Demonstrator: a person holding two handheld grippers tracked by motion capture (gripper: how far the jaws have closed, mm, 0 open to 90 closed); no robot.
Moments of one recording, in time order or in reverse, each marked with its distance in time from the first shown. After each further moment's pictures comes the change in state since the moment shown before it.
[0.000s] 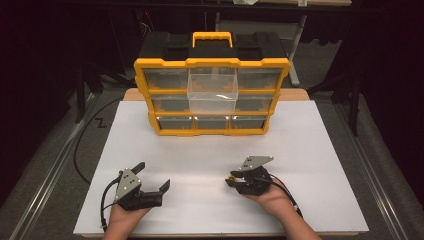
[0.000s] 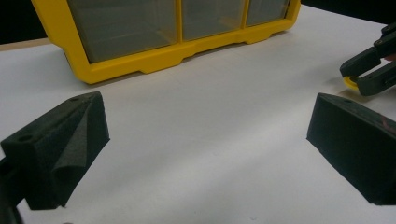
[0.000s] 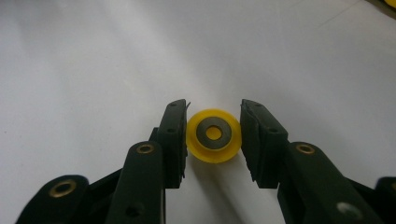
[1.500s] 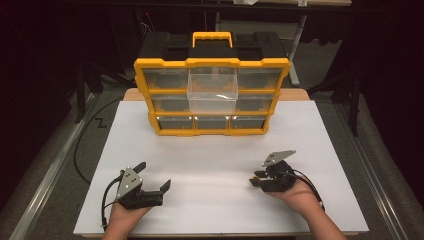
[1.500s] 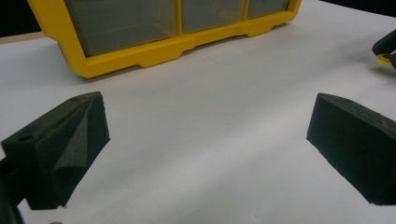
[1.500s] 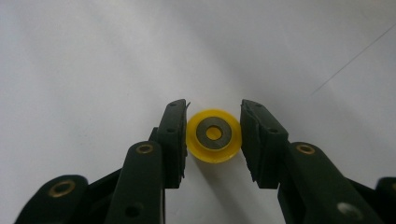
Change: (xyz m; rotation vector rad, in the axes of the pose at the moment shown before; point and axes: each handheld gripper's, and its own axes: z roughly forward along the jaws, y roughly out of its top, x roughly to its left) left arm 0.002 -0.001 0.004 0.024 -0.007 0.005; right arm -0.037 -0.018 -0.043 0.159 -0.023 0.057
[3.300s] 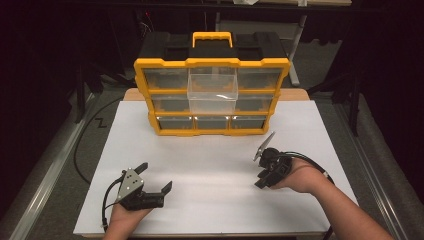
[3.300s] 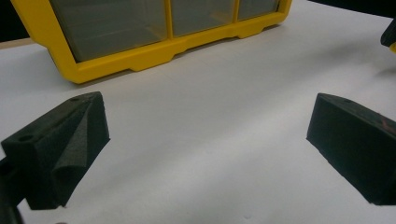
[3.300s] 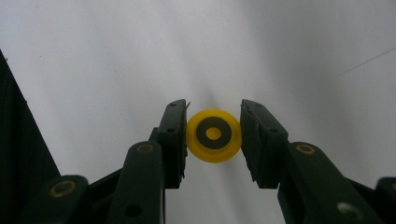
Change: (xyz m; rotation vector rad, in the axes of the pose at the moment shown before) left arm -0.004 0.001 -0.001 -0.002 -0.021 0.024; right arm -0.007 0.051 -0.012 0.413 0.138 -0.157
